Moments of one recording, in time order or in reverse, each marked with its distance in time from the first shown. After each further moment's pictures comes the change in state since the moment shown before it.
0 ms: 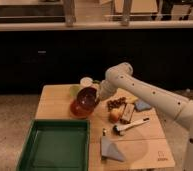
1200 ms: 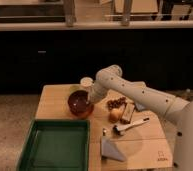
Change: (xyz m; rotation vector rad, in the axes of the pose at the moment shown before) arm -0.010 -0.043 0.029 0.039 -0.052 0.039
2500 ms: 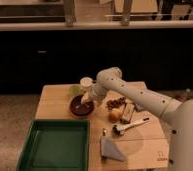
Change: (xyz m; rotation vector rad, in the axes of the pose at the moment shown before) arm -0.002 -0.001 0.020 0.044 -0.045 0.009
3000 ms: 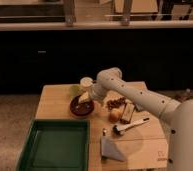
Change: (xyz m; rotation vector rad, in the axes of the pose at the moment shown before) arm 0.000 0.002 0.006 0.015 -0.007 -0.002
